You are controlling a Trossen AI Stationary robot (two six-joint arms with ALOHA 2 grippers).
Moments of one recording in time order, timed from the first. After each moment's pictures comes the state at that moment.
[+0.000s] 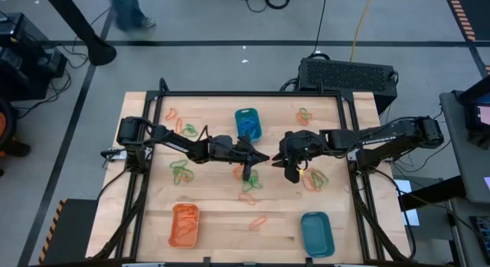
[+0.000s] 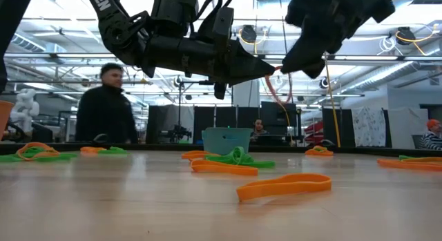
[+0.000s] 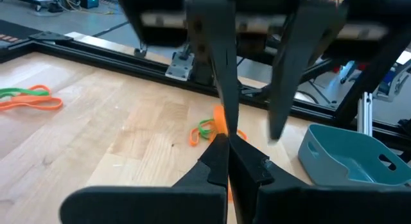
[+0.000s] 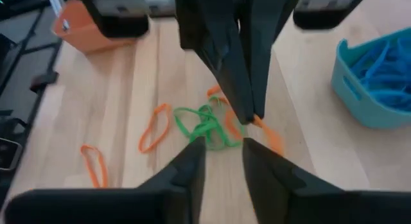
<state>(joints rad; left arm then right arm) 0.02 1.88 0.88 0.87 0.08 -0.25 0.01 1.24 0.77 -0.19 -0.08 0.28</state>
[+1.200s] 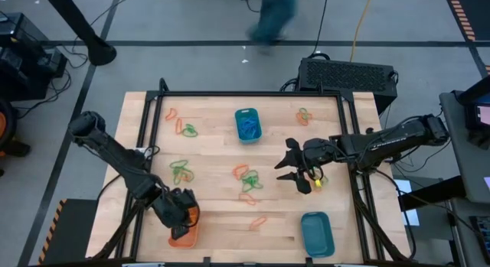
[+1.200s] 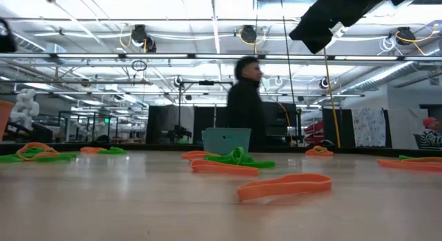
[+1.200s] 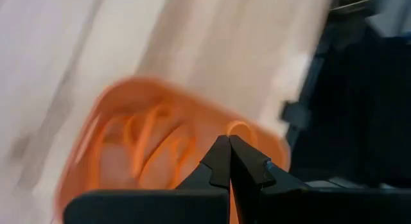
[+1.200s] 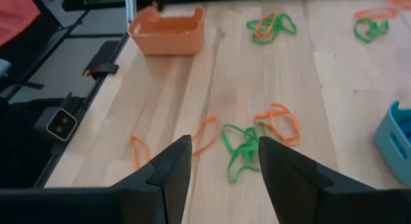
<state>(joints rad) -0.74 1.35 0.88 -0.55 -0.03 -1.19 0.16 1.15 0.77 -0.16 -0.08 0.15</state>
